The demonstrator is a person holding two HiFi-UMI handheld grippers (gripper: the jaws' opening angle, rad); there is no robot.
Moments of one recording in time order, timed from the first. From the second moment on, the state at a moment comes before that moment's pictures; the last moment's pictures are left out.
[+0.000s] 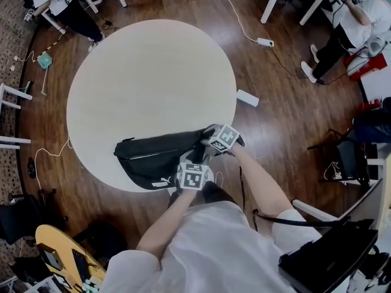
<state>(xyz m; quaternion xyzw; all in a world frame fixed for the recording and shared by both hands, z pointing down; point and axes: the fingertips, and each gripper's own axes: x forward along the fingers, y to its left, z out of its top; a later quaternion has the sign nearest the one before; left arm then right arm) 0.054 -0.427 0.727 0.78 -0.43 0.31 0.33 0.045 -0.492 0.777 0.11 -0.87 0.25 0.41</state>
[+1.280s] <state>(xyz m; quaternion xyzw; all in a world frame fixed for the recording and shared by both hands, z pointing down) -0.147 -0.409 0.683 0.76 -0.50 0.24 0.33 0.049 -0.493 0.780 0.15 -0.85 0.22 0.46</state>
